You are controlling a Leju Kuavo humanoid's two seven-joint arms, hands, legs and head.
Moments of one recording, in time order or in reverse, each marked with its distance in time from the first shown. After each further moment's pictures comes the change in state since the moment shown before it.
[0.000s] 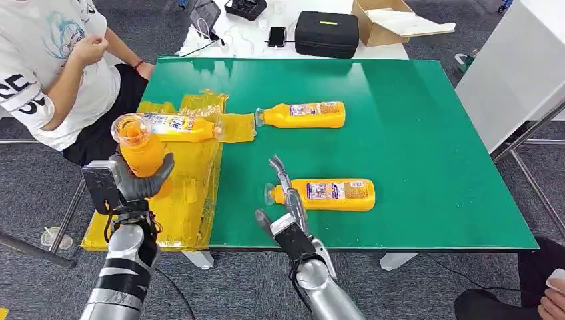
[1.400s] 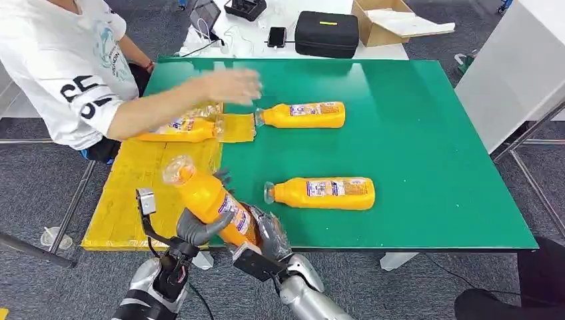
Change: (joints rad) left arm 0.163 -0.019 -0.195 0.076 0.648 -0.865 0.236; right arm -0.139 0.060 0.082 0.554 0.196 -0.115 -0.038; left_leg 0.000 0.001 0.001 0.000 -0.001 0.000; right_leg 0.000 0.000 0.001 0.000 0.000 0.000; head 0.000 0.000
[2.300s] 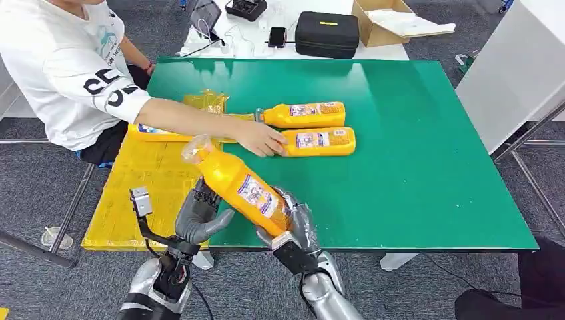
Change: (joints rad) left arm 0.030 -0.035 0.030 -0.098 -0.043 0.009 -0.003; right arm 0.130 -0.070 -0.125 -0.342 -0.085 -0.011 -0.025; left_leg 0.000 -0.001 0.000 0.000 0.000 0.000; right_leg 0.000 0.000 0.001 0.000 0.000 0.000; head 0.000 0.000
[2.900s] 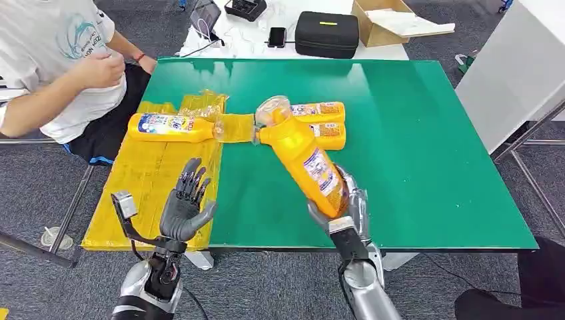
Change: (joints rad) left arm 0.023 -0.014 0.101 -0.030 -0.047 0.075 -0.021; right arm 0.082 -0.088 -0.198 -0.275 -0.020 0.025 0.001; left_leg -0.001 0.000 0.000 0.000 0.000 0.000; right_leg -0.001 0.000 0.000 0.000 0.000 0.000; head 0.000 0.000
